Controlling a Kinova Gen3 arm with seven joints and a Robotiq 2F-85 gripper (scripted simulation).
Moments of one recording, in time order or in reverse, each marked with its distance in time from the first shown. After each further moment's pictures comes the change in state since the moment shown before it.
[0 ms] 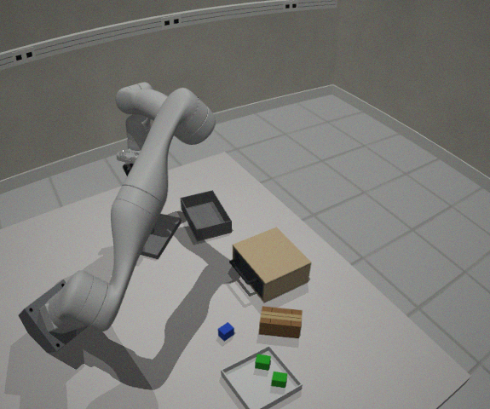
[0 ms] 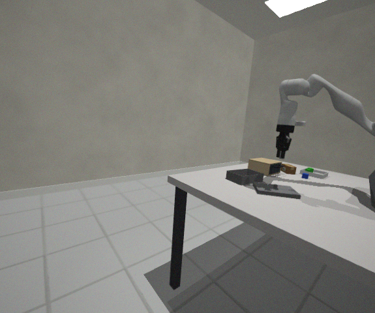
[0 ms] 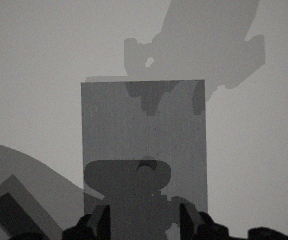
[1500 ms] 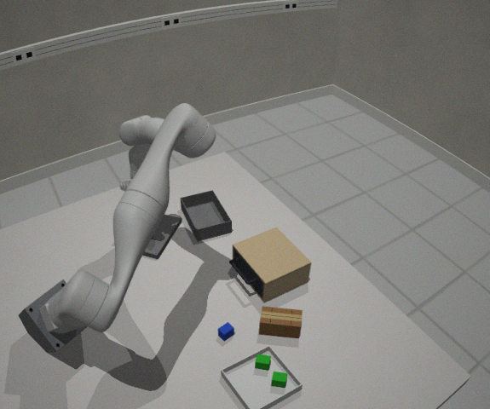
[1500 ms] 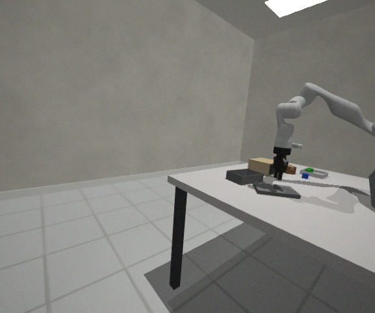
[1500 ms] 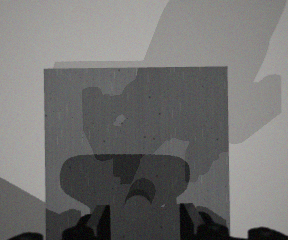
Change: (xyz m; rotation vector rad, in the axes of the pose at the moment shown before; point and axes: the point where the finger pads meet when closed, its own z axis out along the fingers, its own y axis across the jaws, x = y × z) arm 0.003 0.005 0.104 -0.006 0.011 -0.009
